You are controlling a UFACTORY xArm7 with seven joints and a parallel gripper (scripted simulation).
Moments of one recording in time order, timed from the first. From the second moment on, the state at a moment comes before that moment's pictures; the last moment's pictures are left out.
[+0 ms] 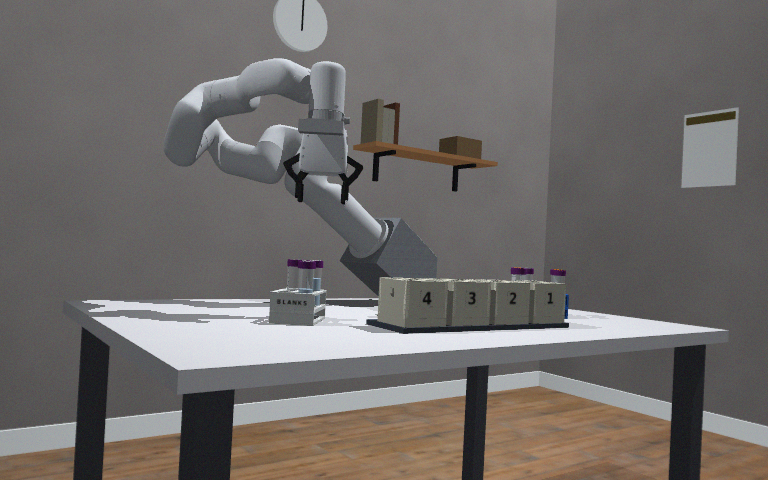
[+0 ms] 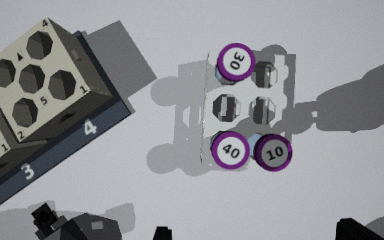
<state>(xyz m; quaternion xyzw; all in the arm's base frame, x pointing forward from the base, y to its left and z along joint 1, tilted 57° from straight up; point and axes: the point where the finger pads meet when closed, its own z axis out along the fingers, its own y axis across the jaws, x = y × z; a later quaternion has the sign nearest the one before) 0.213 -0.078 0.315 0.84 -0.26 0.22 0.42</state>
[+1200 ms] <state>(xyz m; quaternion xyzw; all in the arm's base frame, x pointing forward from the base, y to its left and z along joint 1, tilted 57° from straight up) 0.306 0.004 0.216 0.88 -0.02 0.09 0.47</state>
